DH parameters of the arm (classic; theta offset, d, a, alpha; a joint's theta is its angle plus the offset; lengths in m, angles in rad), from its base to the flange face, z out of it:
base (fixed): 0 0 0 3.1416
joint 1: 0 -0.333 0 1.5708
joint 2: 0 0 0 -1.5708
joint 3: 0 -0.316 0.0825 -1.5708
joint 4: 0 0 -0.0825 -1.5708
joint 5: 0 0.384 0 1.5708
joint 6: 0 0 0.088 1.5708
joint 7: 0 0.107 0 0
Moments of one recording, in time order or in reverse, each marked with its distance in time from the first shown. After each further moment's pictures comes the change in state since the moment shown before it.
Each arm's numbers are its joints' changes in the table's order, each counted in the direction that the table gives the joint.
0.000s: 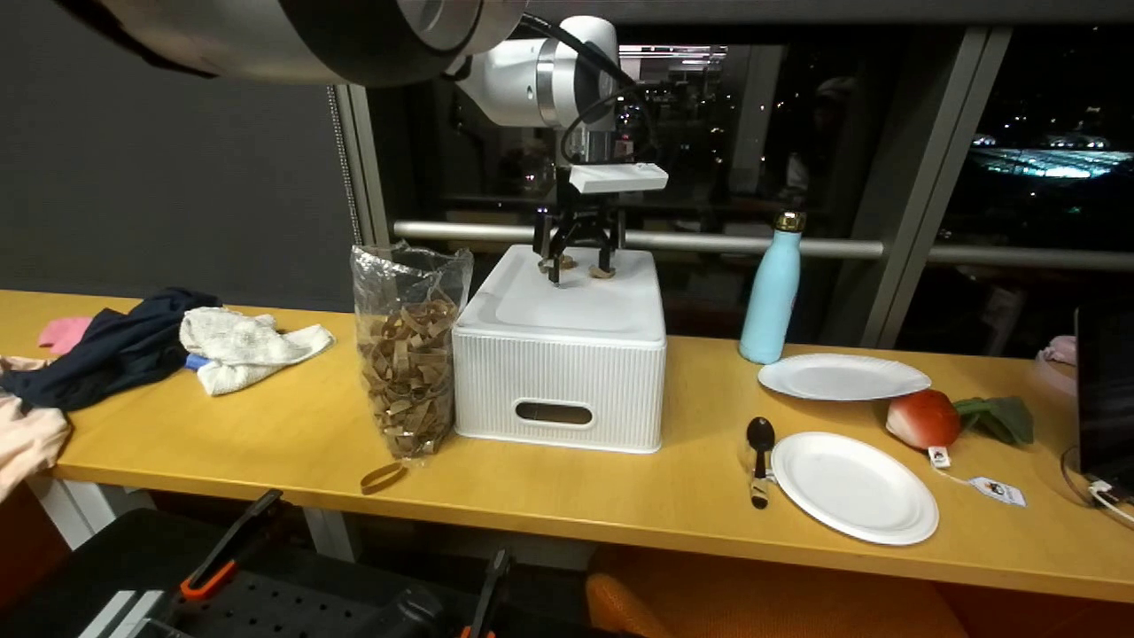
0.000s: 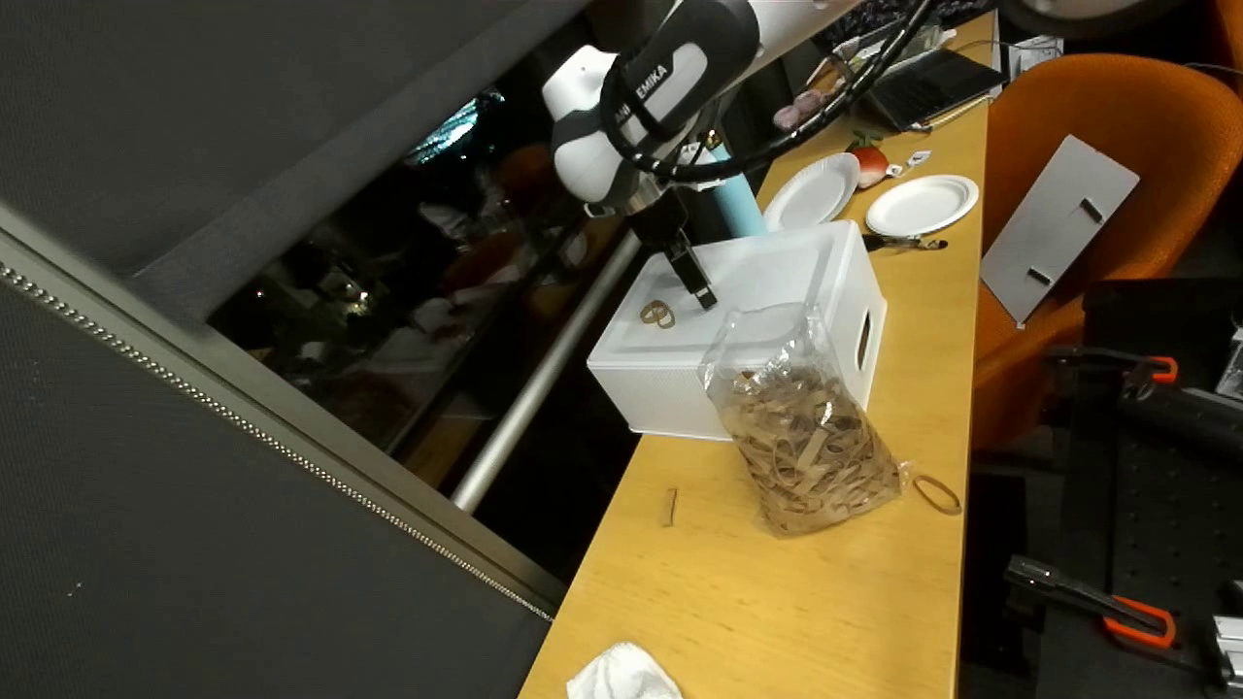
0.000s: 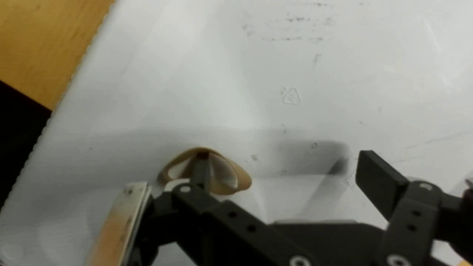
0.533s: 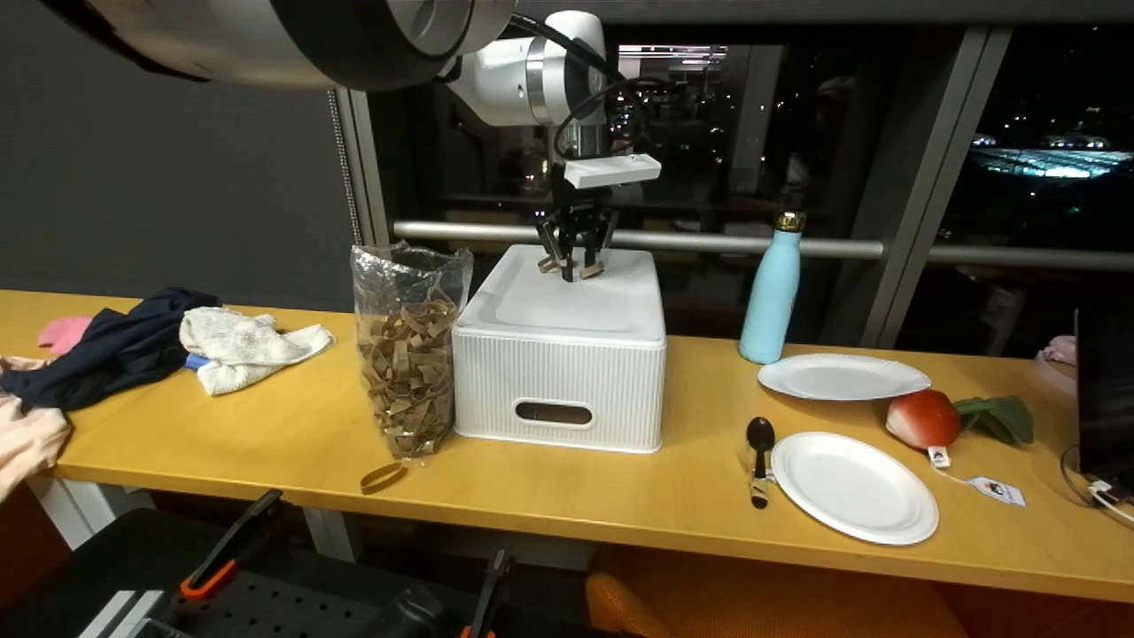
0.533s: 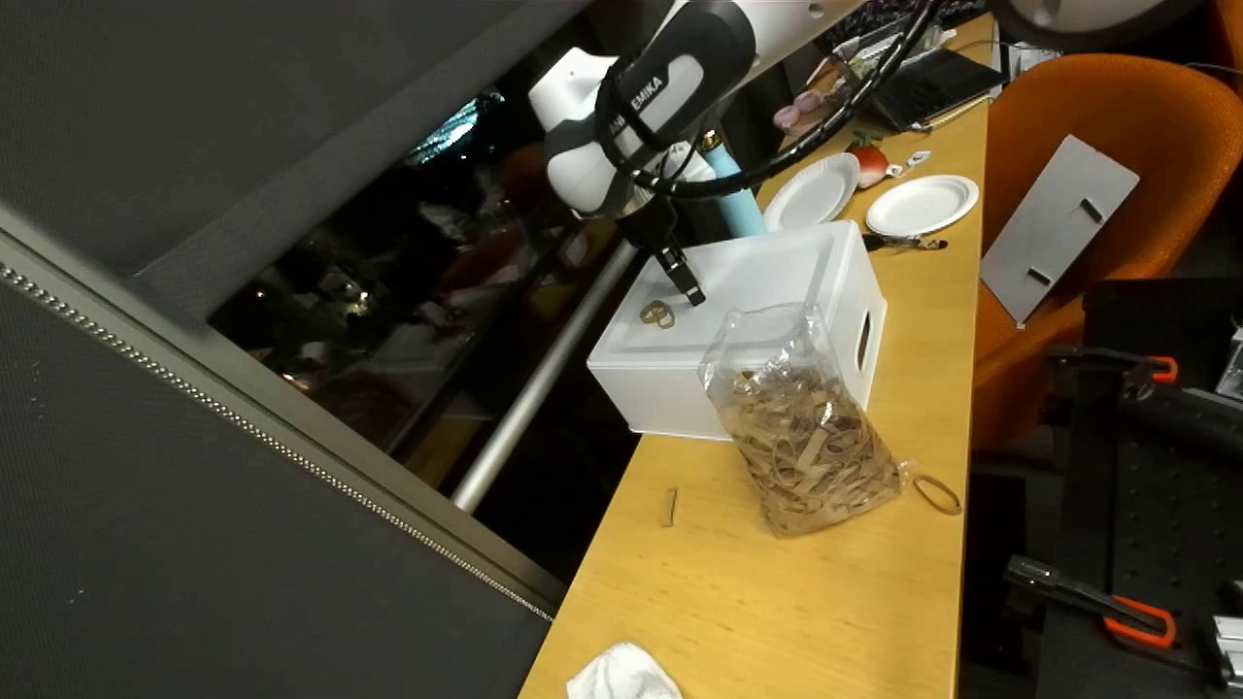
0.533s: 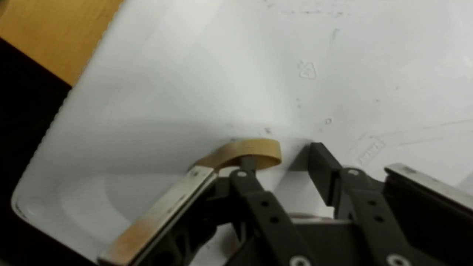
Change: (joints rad) arm -0.024 0.006 0.004 0.019 -0.037 0.038 0.000
